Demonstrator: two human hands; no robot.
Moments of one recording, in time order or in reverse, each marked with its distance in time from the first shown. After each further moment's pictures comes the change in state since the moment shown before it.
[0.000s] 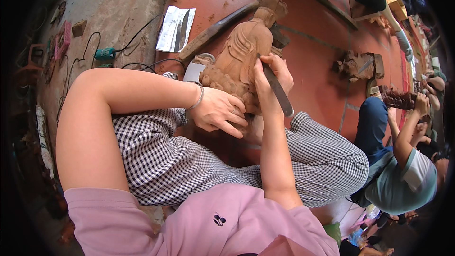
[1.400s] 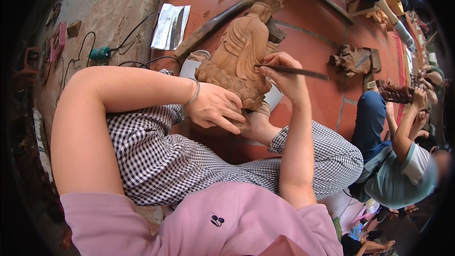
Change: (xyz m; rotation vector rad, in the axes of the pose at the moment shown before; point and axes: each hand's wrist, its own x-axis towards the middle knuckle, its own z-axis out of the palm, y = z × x) left_hand -0.001 -0.002 0.001 0.001 0.007 0.003; right_hand 0.027 0.060 -0.040 0.390 -0.532 -0.016
